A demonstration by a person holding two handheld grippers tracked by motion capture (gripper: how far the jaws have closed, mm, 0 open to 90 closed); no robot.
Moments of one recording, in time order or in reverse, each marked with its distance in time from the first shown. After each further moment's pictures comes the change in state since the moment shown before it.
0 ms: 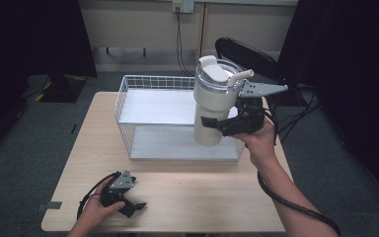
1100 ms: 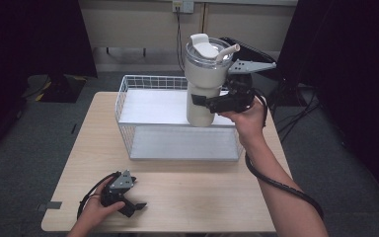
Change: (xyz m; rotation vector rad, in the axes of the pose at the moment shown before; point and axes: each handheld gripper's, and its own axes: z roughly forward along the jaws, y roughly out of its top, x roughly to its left) left arm 0.000 0.000 0.000 0.003 -0.004 0.000; right arm -0.017 0.037 0.028 0.001 -0.068 0.008
